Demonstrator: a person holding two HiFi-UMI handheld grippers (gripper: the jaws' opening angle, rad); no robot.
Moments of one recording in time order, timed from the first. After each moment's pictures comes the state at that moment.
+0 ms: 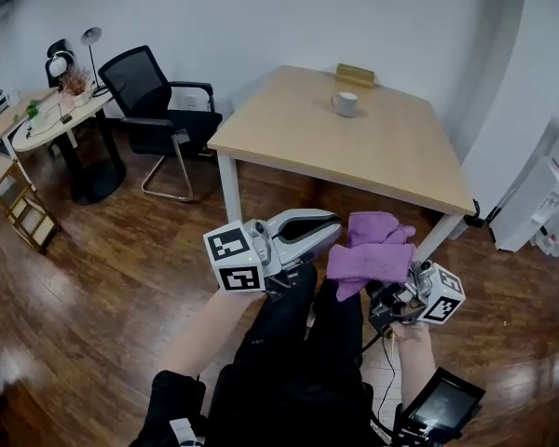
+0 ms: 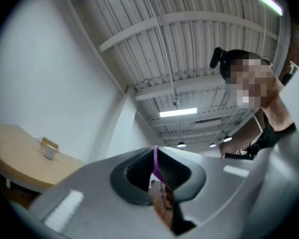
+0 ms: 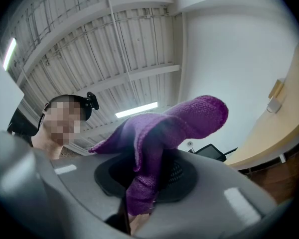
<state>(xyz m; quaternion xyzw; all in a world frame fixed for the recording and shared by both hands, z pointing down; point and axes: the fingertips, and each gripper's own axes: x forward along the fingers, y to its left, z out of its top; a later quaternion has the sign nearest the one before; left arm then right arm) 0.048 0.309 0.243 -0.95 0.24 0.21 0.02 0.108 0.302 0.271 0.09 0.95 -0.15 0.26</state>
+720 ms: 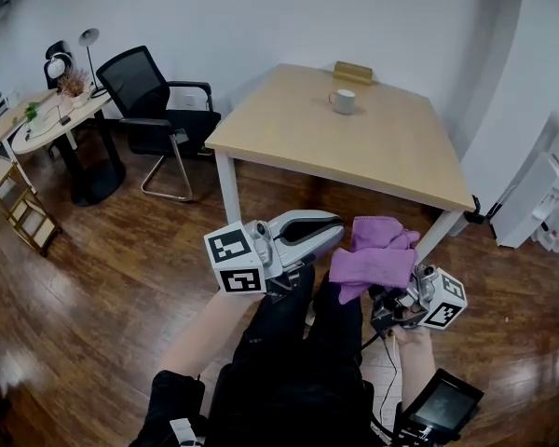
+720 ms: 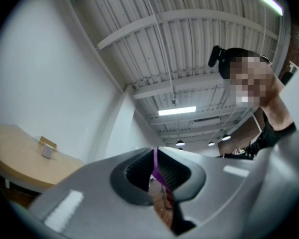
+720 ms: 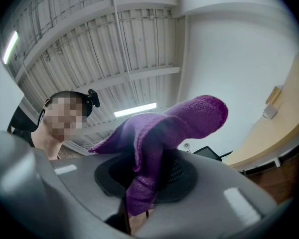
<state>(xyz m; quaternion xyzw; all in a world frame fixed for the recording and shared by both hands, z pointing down) 0.052 0.311 0.242 -0.95 0.23 0.20 0.01 0.114 0.305 0.275 0.07 0.95 -0.14 0.25</state>
